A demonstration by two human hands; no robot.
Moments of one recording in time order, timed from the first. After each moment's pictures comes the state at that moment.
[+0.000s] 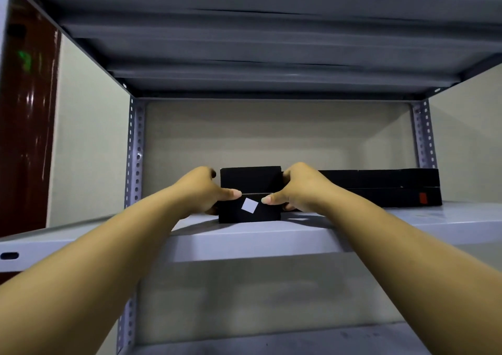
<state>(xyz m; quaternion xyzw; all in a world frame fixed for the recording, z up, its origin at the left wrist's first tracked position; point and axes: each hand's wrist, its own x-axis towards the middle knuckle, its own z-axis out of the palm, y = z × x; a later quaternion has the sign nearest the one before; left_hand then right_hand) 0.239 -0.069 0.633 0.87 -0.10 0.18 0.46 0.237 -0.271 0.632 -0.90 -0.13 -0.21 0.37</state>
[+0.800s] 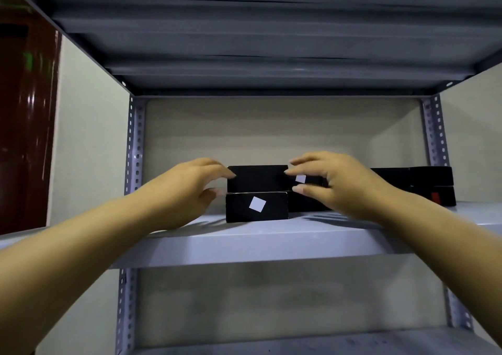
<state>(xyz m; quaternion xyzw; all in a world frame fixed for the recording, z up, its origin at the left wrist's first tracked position) 0.206 -0.052 0.625 0.87 -0.27 0.41 0.02 0.220 -0.330 0.627 -0.85 -0.31 -0.41 0.10</state>
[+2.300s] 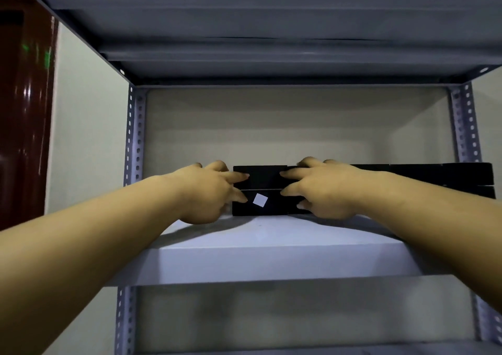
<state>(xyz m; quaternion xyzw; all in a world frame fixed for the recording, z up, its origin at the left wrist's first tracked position) 0.263 -0.068 0.642 0.90 -0.17 0.22 -0.34 0.275 -0.293 0.643 -0.90 -0.21 -0.24 -0.28</state>
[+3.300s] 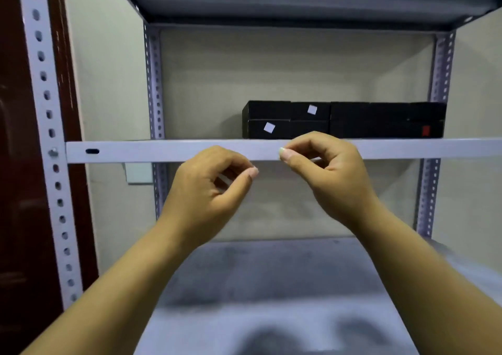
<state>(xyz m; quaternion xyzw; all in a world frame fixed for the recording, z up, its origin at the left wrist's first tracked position) 0.101 -0.049 0.508 0.73 -0.34 0.50 0.32 0.110 -0.243 0.522 -0.71 -0.33 -0.41 0.47</state>
